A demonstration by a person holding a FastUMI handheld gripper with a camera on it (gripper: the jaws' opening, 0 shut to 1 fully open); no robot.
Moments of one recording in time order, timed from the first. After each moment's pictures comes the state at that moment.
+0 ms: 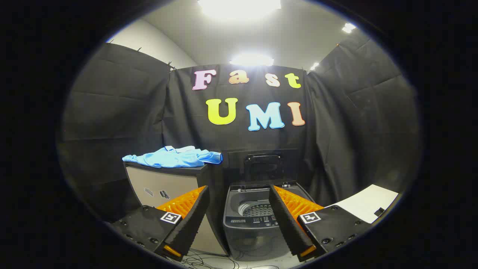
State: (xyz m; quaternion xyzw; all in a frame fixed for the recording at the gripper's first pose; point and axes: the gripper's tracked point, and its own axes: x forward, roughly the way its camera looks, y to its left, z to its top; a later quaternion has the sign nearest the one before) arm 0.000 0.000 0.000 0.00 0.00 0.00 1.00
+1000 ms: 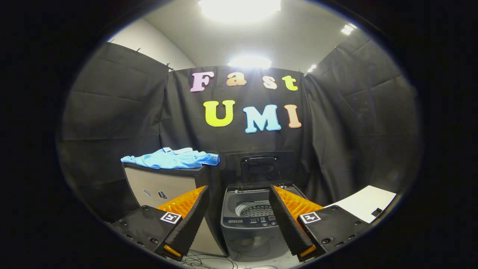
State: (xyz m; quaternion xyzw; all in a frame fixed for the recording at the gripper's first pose) arm -0.011 -0.004 0.006 0.00 -0.01 -0.01 1.00
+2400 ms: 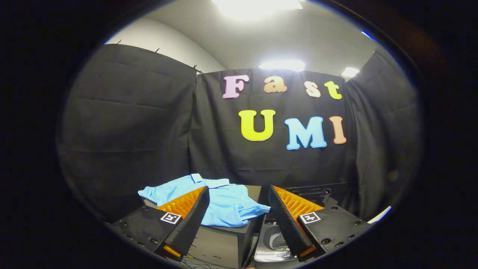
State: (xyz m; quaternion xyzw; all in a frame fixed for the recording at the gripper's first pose) arm 0.147 0.131 0.124 -0.03 0.00 0.13 0.99
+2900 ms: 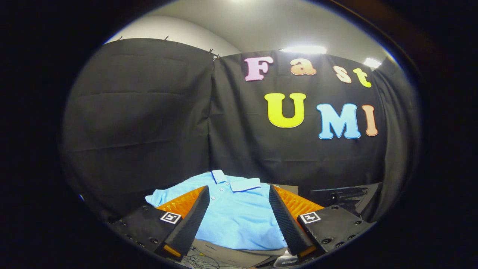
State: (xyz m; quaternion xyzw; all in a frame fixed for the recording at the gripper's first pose) arm 0.225 0.228 0.118 -0.04 0.05 0.21 0.98
